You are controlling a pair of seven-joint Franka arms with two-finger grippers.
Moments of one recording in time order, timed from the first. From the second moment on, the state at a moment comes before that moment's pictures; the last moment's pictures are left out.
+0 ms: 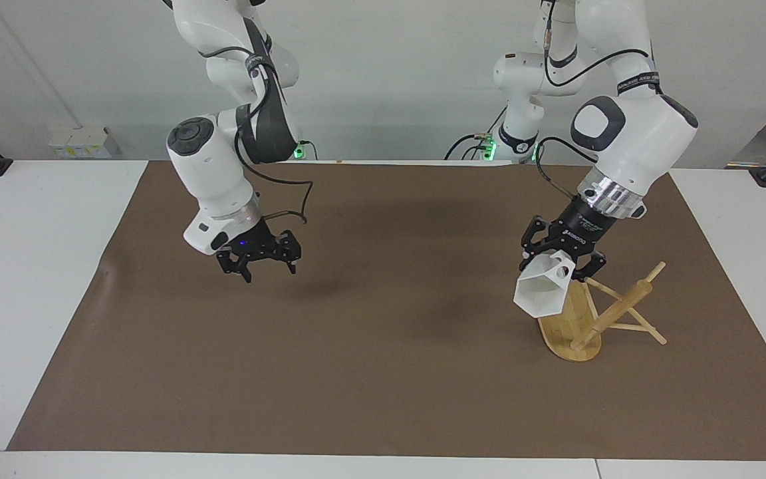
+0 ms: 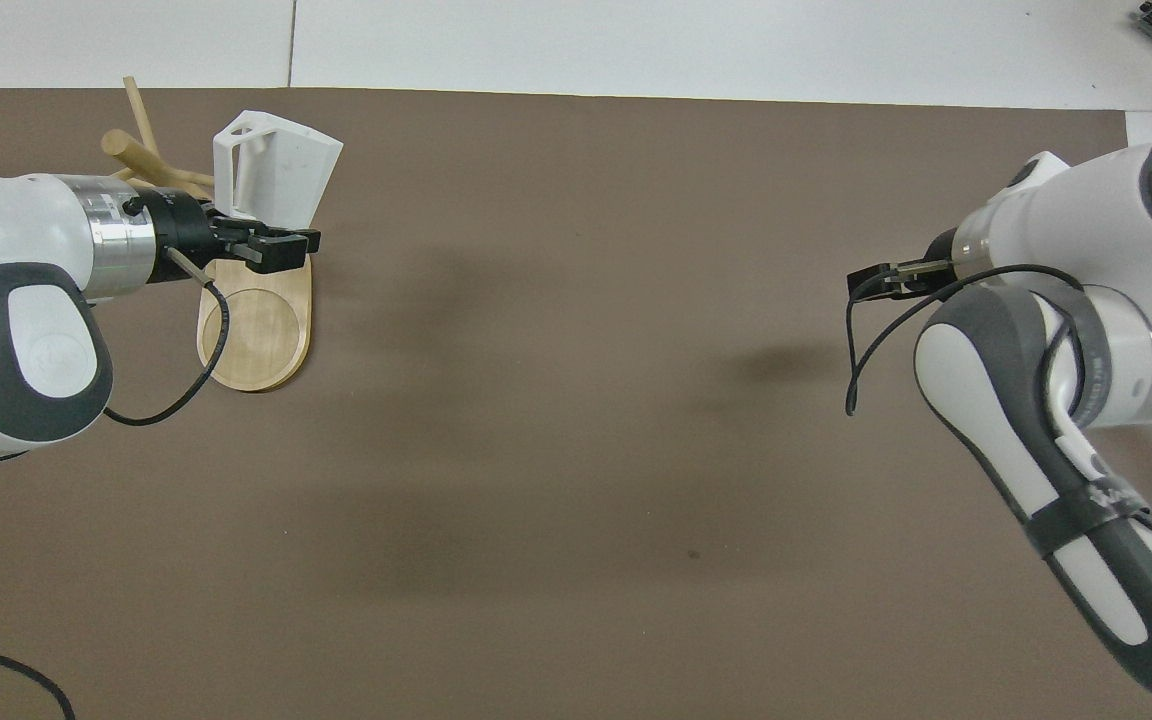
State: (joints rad) left arm -0.16 0.11 -0.01 -1.90 -0.53 2.36 -2.58; right arm -0.09 0.20 0.13 -1.83 0.01 2.13 -0.02
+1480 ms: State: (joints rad) left arm -0.11 0.12 -0.01 -2.00 -0.53 2.47 -2.74; right arm -0.18 0.13 0.14 -1.83 0.01 2.12 -0.02
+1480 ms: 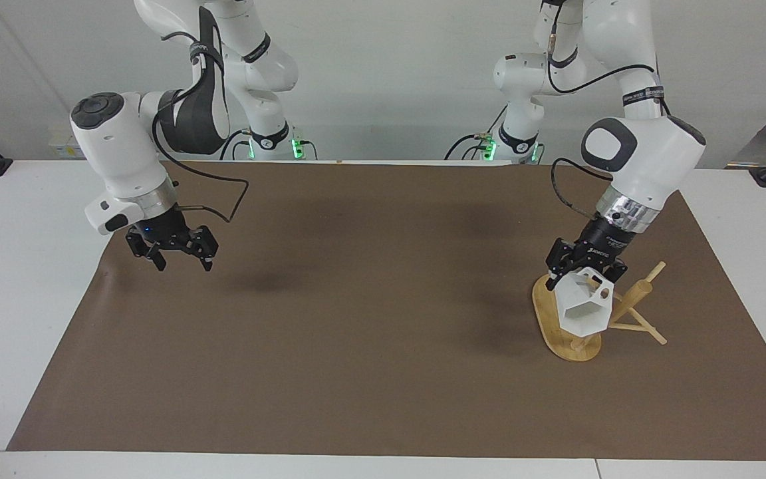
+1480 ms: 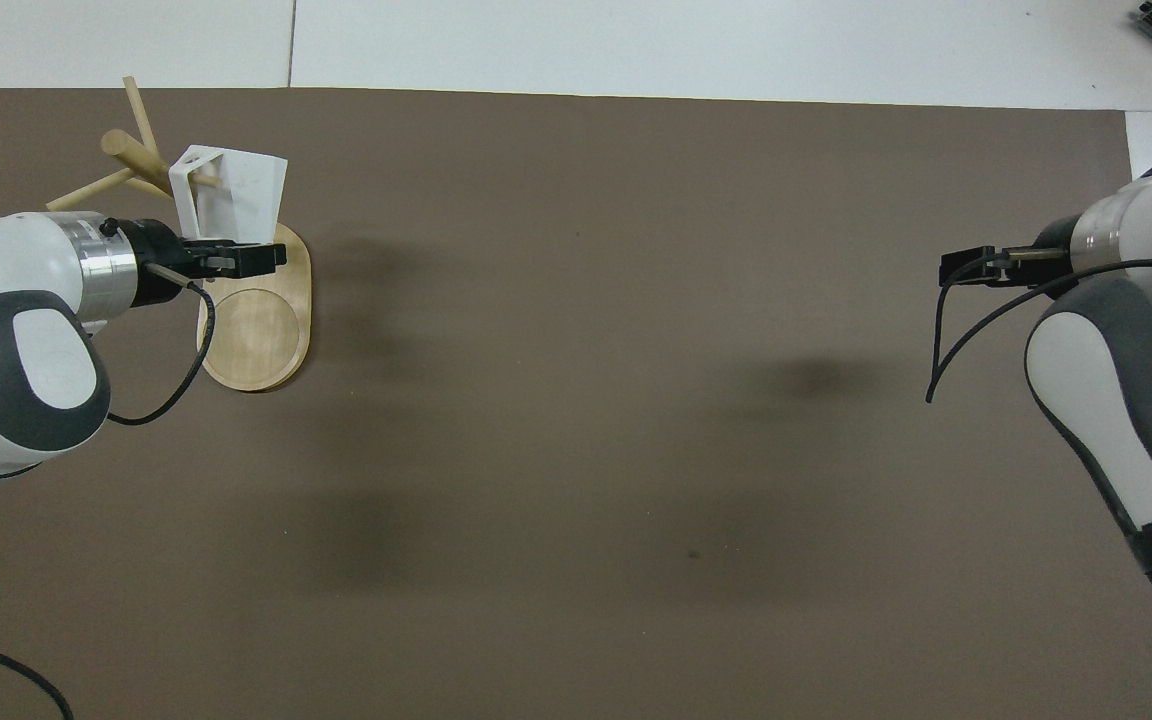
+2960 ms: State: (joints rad) left arm -0.11 0.02 -0.04 -1.92 -0.12 2.00 -2.09; right arm -0.18 0.13 0.14 -1.78 0.01 1.97 -0.02
